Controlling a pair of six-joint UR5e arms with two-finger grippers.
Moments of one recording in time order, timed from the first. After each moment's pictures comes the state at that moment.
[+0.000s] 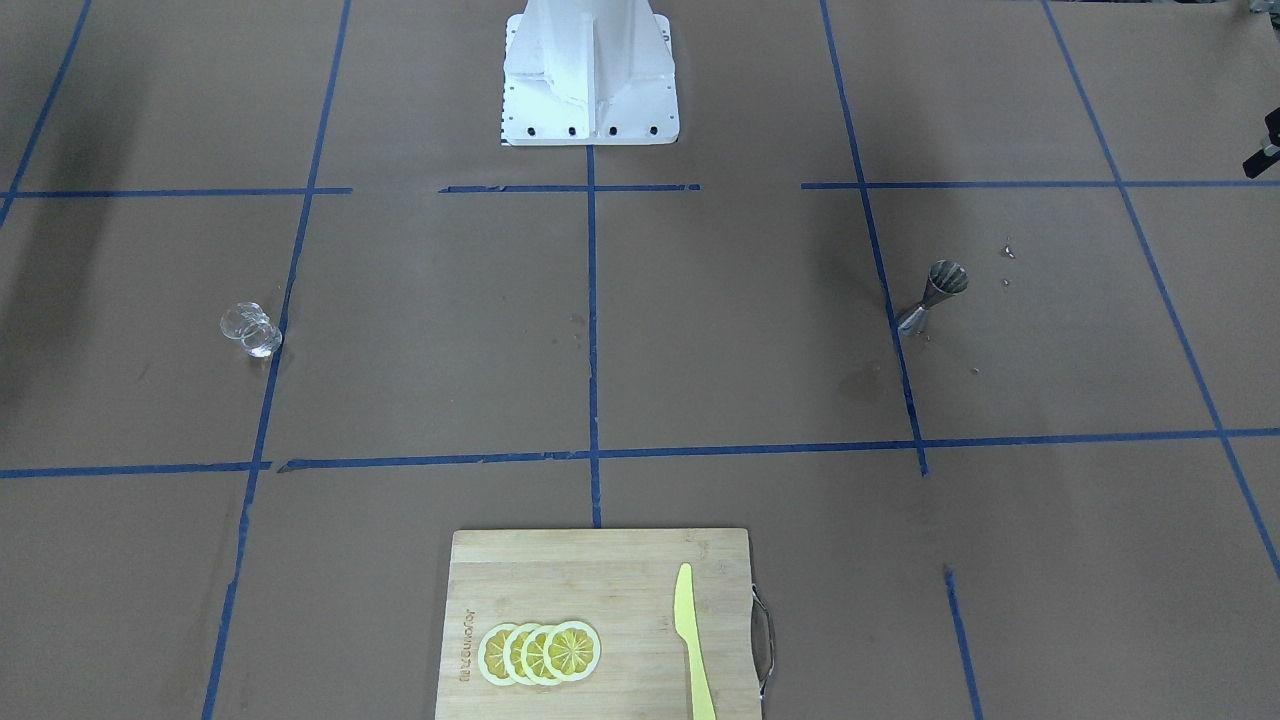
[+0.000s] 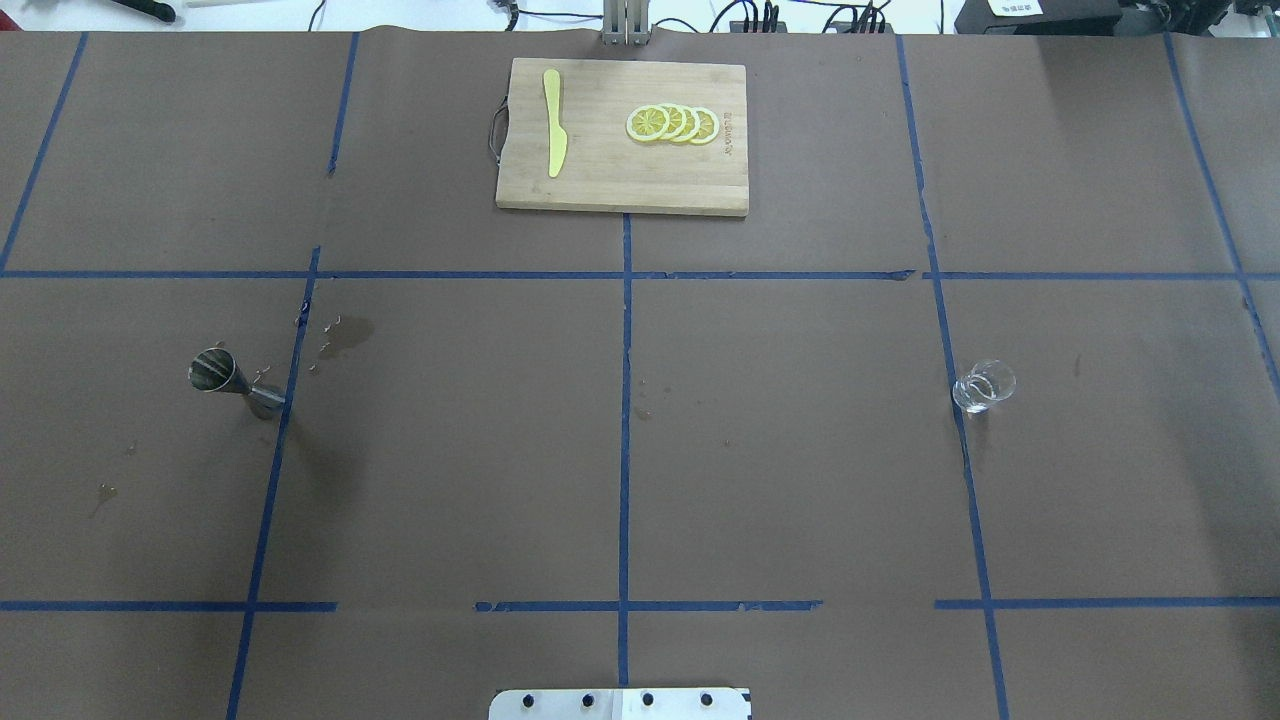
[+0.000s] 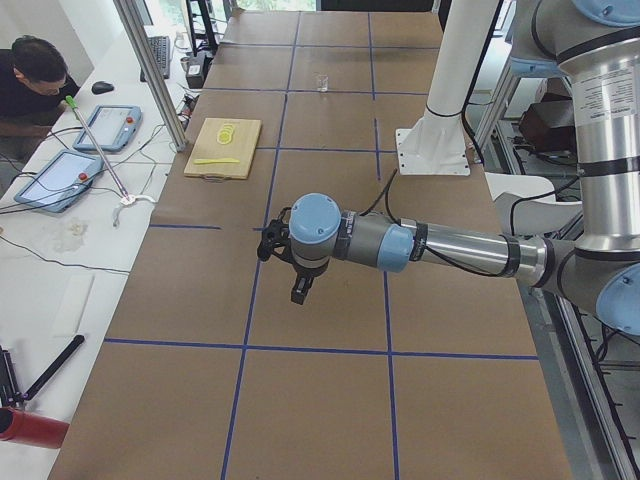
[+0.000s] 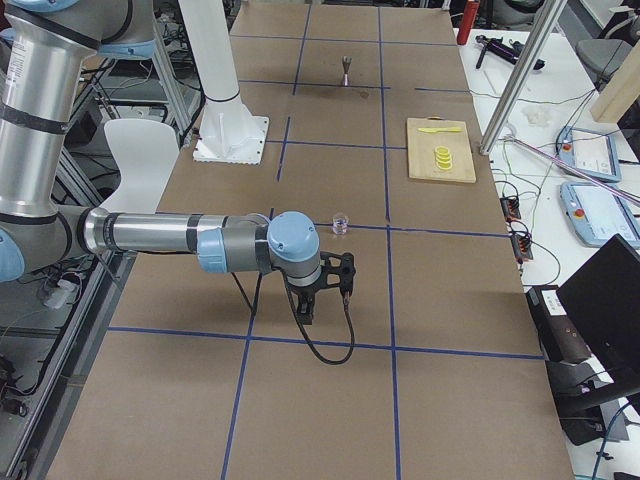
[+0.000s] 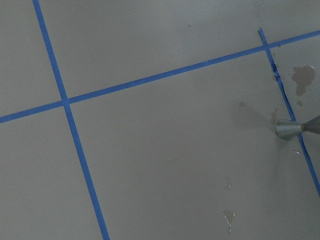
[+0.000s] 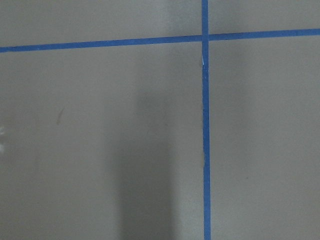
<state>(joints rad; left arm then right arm) -1.54 -1.36 -1.92 -1.65 -2.55 0.11 1.58 -1.90 1.92 -1.48 2.46 0.10</state>
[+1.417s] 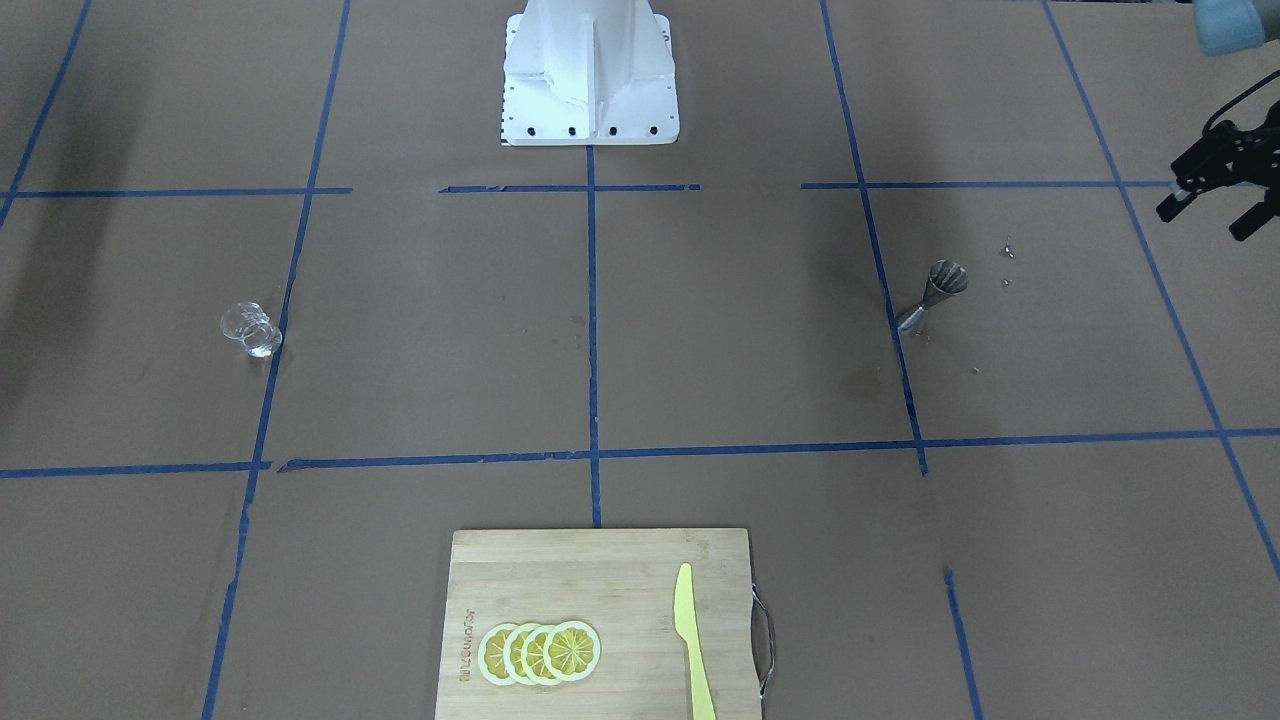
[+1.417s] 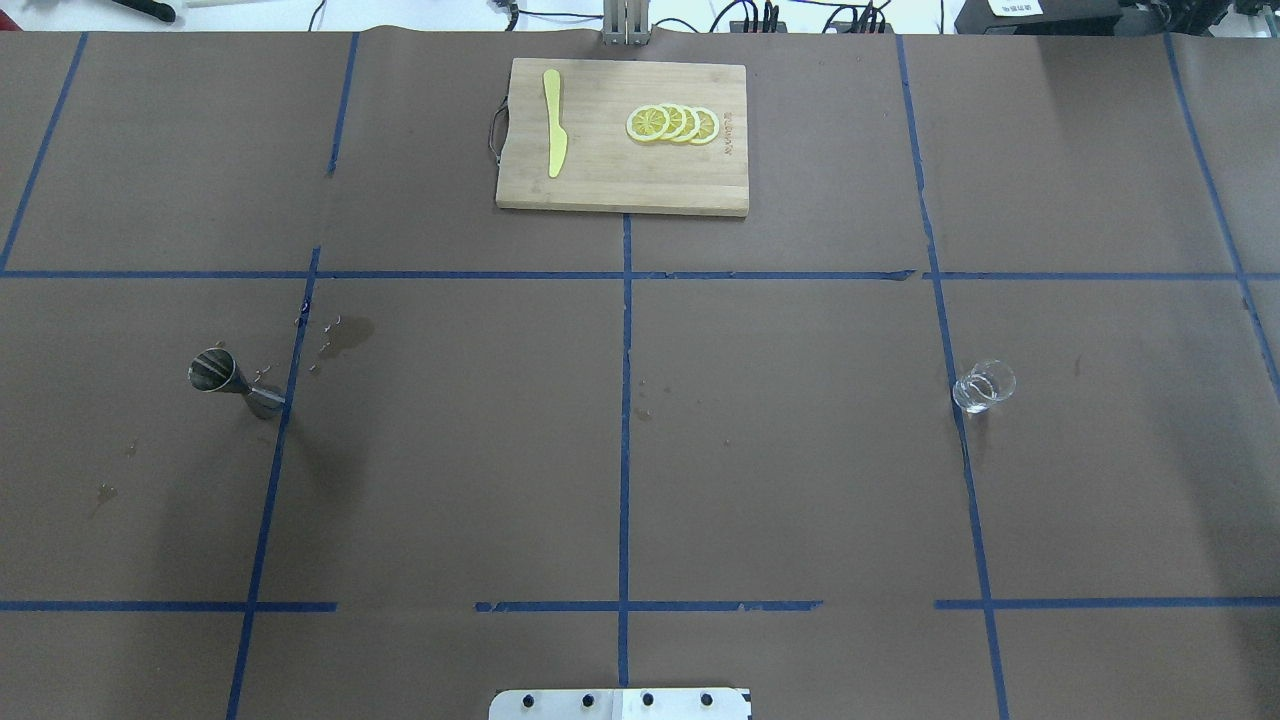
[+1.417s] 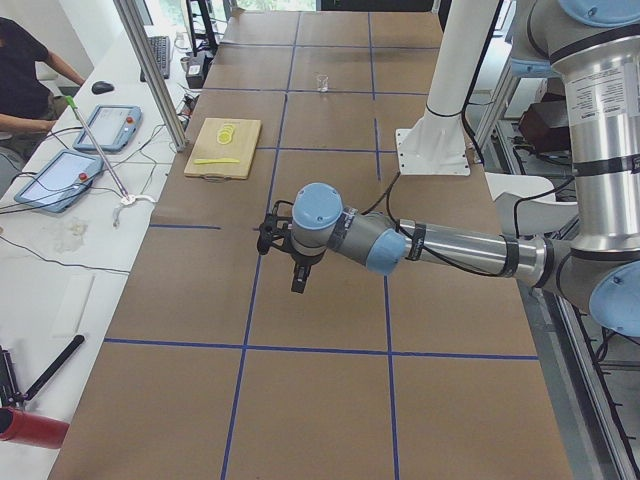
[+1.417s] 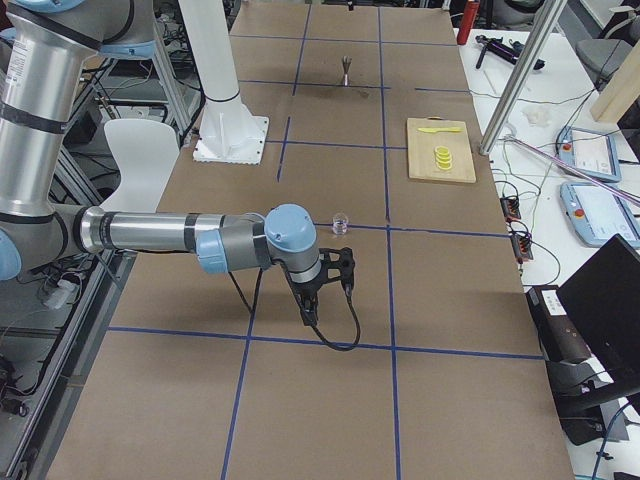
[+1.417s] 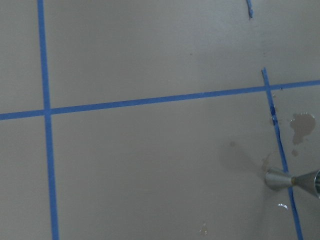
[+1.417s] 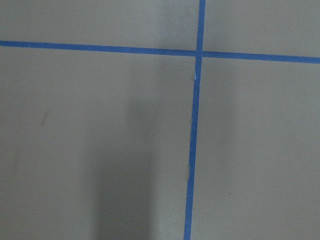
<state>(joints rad) -1.27 -1.36 -1.92 -2.21 -2.36 -0.59 1.55 -1.93 1.94 -1.37 2.39 0.09</state>
